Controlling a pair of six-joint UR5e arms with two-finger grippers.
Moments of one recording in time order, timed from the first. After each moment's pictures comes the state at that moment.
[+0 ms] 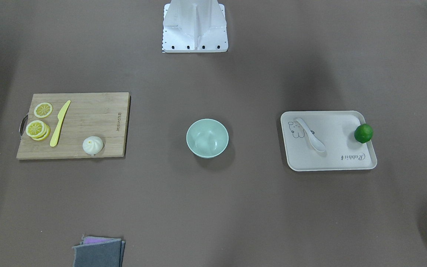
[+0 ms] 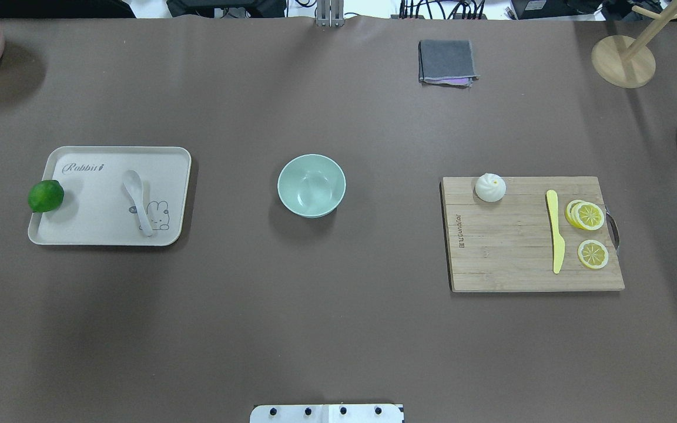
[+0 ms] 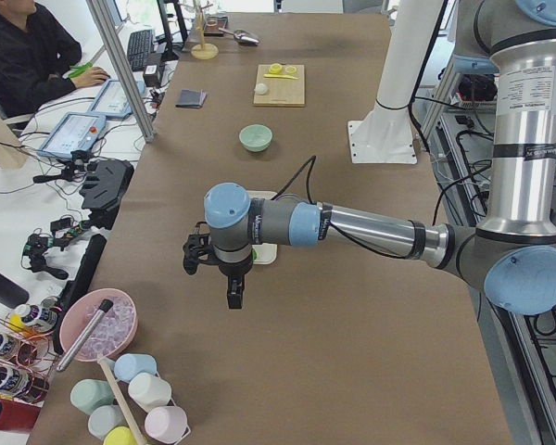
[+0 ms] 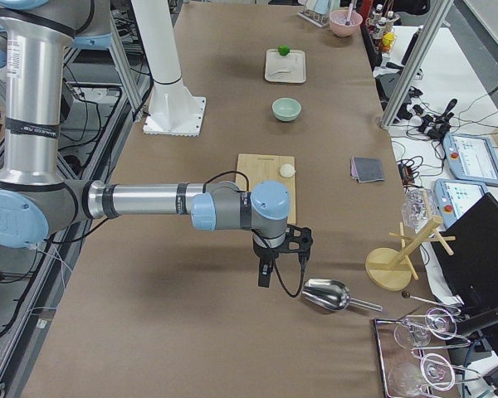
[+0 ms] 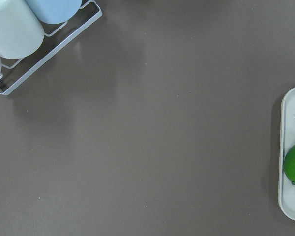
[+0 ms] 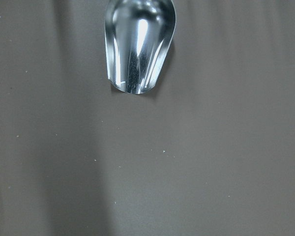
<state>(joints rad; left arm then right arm) -1.56 -1.55 -1.78 -1.46 -2.33 -0.09 1.55 -1.71 1.76 -1.55 2.27 0.18</state>
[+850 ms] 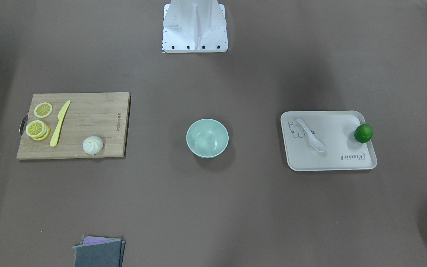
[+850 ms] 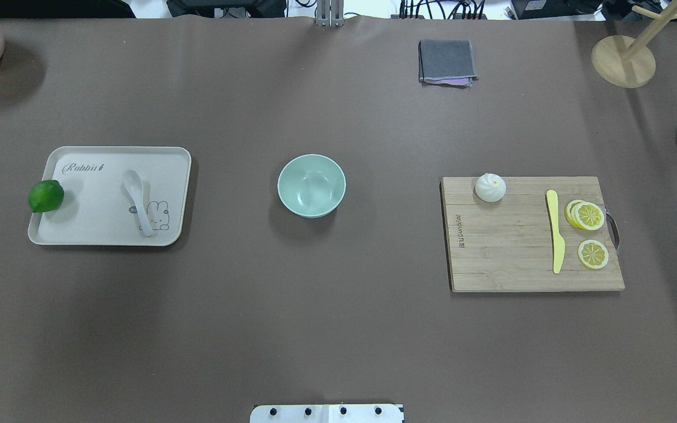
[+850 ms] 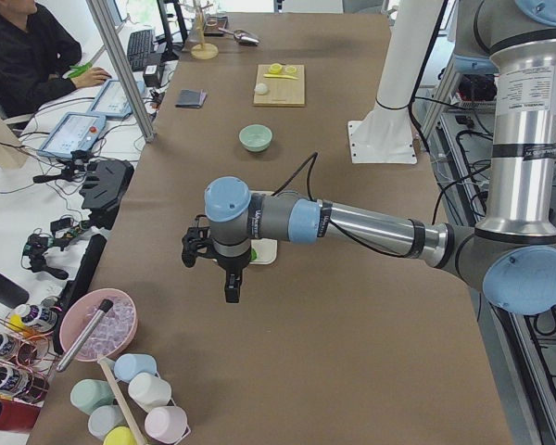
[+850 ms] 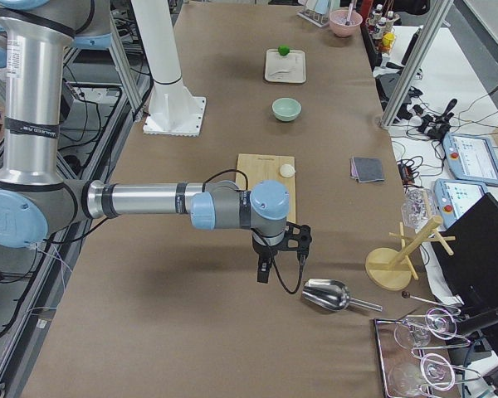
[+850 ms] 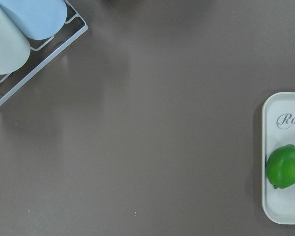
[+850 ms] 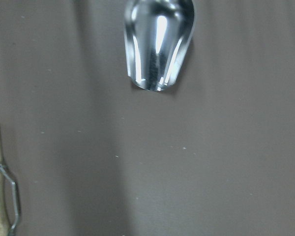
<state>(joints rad) -1.55 -1.60 -1.83 -1.49 -2.36 -0.11 1.54 -1.71 1.79 -1.55 2.34 0.19</state>
